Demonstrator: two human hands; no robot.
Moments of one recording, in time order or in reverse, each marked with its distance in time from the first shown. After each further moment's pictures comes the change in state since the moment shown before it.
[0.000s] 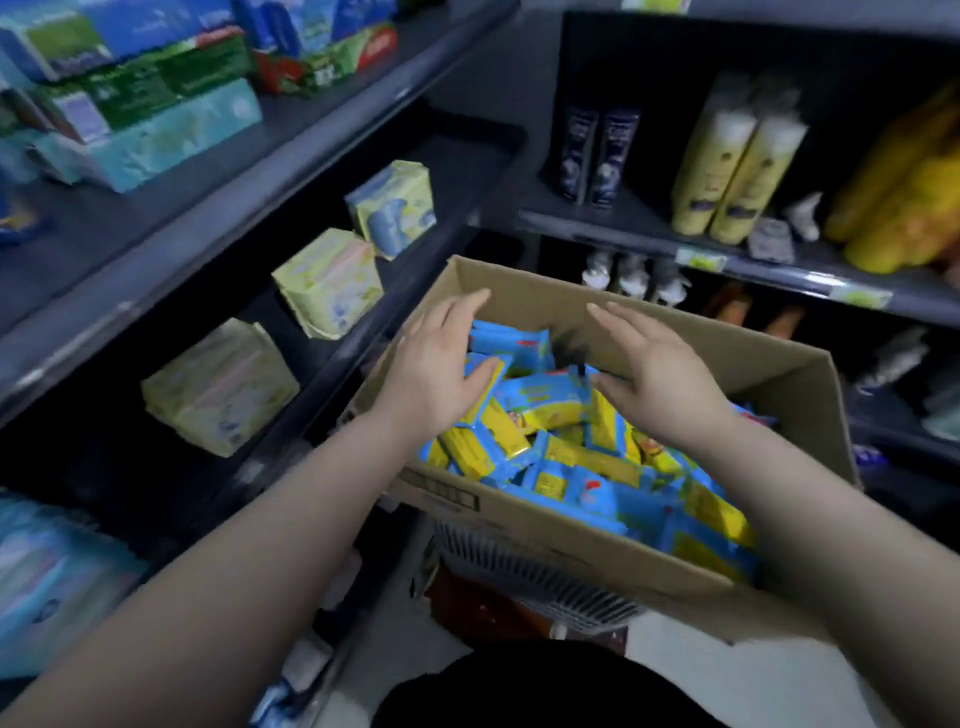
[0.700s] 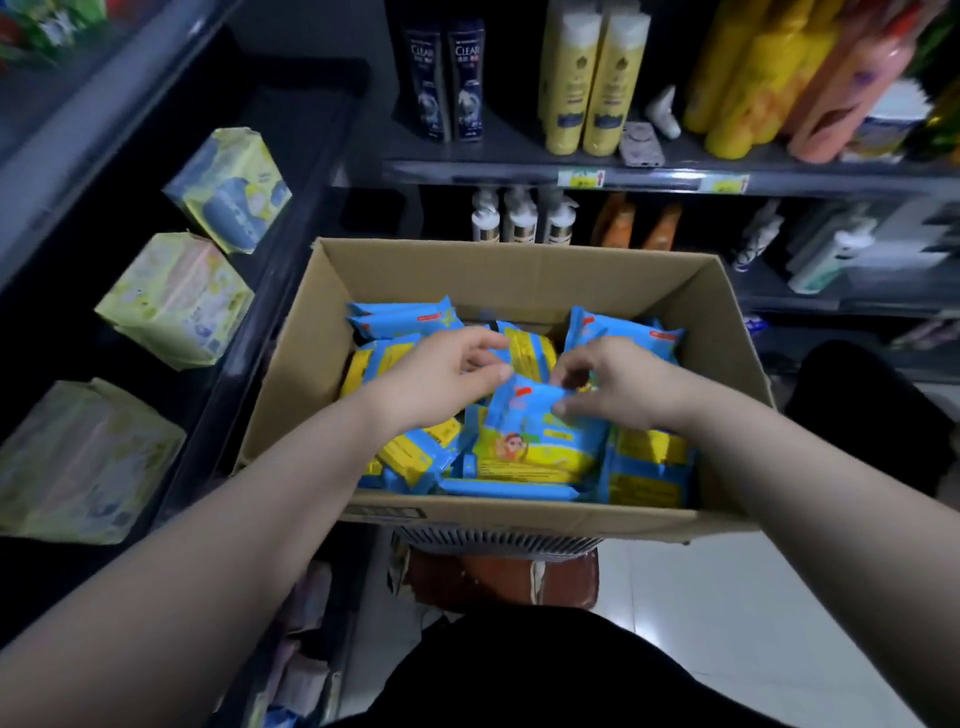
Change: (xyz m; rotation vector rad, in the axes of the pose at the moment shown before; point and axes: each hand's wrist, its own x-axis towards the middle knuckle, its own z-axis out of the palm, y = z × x) left_hand 0.033 0.035 0.053 -0.508 -0.690 -0.069; right_hand -0.042 0.020 -0.002 0.221 -0.353 0.275
